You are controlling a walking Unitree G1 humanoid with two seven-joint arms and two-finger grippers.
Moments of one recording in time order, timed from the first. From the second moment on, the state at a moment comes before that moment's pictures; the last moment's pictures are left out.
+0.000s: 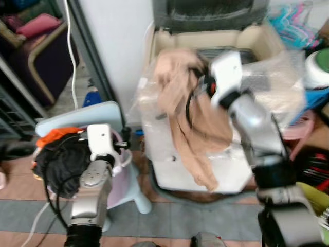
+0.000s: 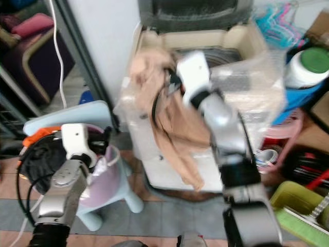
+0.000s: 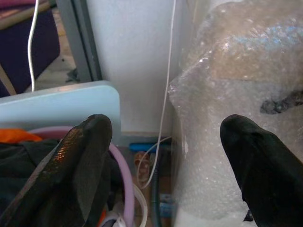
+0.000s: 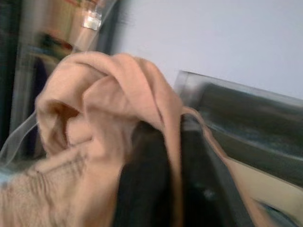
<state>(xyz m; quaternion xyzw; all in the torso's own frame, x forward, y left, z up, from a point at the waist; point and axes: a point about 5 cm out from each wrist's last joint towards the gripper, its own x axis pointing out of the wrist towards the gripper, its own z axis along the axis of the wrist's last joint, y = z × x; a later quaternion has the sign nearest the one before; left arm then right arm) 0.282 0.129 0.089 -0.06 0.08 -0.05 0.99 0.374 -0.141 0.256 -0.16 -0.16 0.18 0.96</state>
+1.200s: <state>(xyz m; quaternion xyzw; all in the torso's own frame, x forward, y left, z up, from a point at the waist) 0.279 0.142 0.096 -0.05 0.07 -0.02 1.00 0.381 -0.170 0.196 -0.16 -0.06 0.11 0.98</state>
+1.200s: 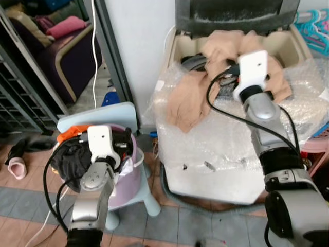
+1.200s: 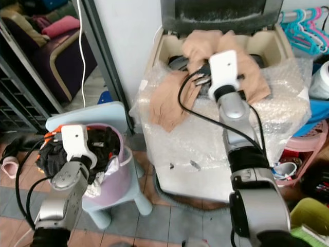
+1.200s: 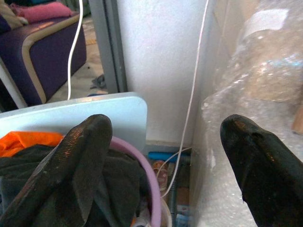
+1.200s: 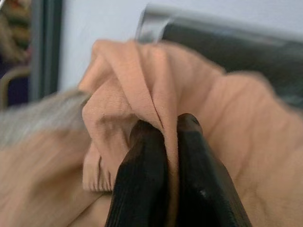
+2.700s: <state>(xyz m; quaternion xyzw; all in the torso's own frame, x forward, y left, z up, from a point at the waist) 0.281 0.139 0.097 -0.05 0.08 -0.02 0.99 0.348 -0.145 0.140 -0.13 0.08 0.18 0.97</state>
